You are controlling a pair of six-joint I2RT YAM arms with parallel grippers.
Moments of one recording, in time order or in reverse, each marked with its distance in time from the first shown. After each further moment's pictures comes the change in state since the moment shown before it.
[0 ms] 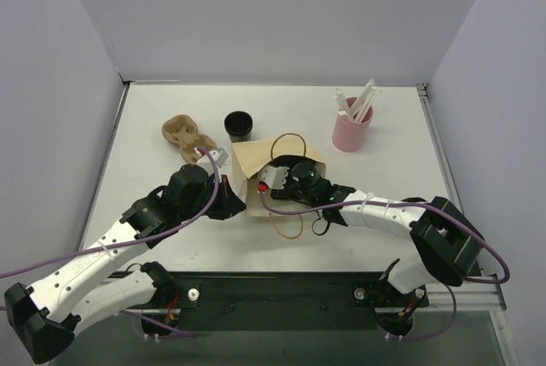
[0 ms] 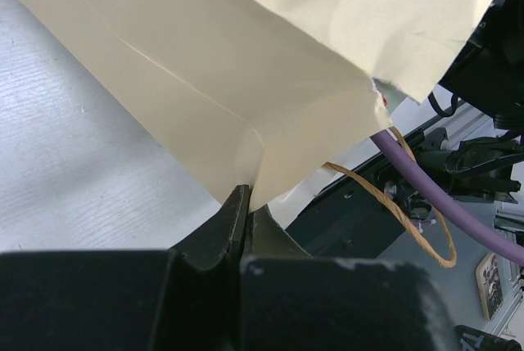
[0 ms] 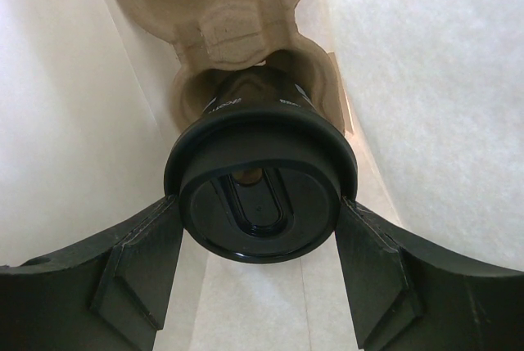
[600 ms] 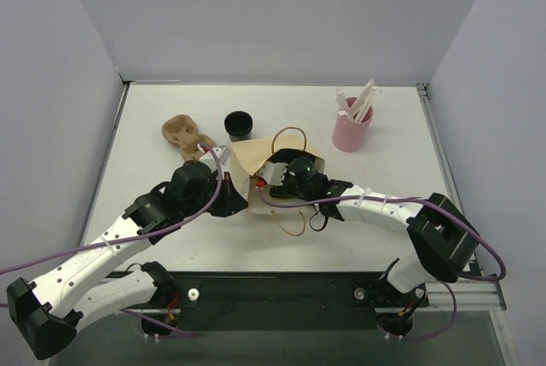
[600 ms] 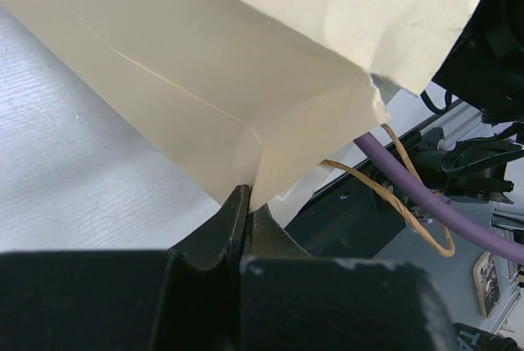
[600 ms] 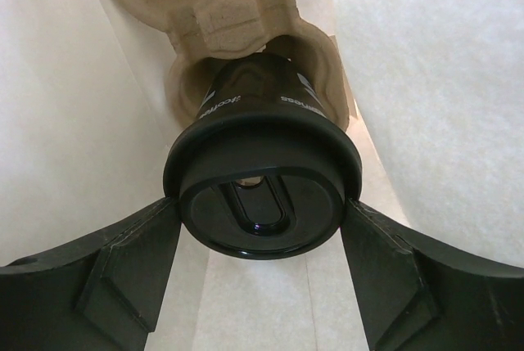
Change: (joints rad) left arm 0.000 0.037 0.033 -0.003 0.006 0.007; right arm -0.009 0.038 0.064 -0.067 0.008 0.007
